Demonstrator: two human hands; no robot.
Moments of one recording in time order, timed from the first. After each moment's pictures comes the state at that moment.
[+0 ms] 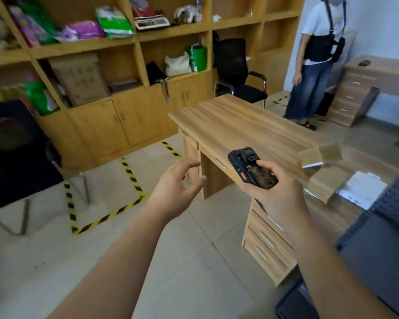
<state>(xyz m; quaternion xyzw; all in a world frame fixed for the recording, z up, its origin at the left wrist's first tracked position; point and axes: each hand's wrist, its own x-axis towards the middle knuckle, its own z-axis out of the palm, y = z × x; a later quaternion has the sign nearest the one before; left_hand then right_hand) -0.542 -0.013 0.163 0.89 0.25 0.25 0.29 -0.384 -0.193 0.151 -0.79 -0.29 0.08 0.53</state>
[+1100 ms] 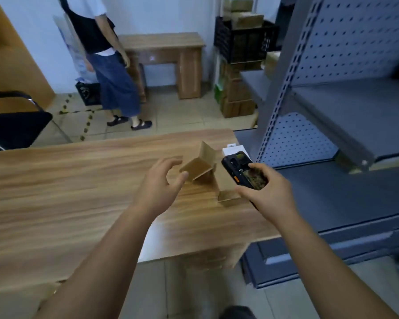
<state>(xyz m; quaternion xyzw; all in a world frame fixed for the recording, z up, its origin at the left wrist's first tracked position) -0.087 0.093 0.128 0.90 -0.21 0.01 0.39 -0.189 -0.145 0.117 -0.86 0.20 -0.15 0.45</state>
